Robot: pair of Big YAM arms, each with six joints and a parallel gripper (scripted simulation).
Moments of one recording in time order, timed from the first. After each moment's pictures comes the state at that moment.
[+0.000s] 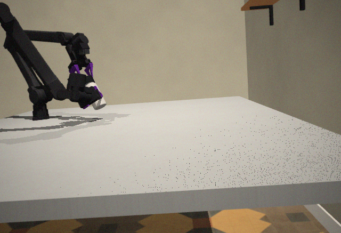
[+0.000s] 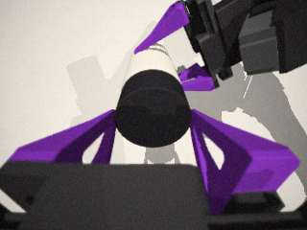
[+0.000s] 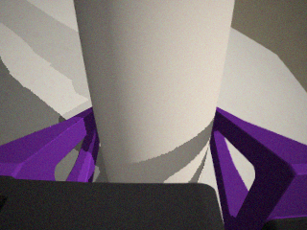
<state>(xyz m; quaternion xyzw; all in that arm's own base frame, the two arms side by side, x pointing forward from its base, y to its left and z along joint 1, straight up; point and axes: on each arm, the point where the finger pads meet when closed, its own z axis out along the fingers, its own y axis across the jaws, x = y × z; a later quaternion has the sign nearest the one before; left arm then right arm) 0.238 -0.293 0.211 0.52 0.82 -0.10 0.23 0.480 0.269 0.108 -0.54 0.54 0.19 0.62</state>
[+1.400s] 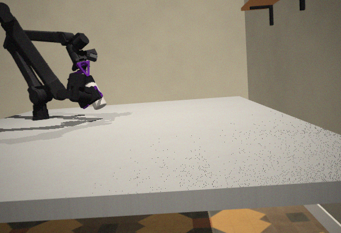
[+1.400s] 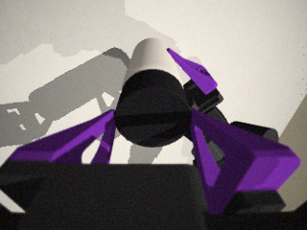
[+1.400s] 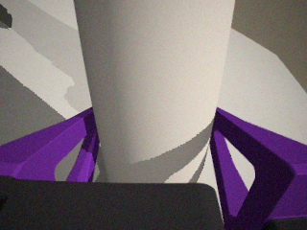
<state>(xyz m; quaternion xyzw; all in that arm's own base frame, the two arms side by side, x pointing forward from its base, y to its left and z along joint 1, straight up) 0.239 -0.291 0.211 -0.09 0.96 -0.23 0.11 0.480 0.269 0.108 -0.54 0.54 0.19 0.62</state>
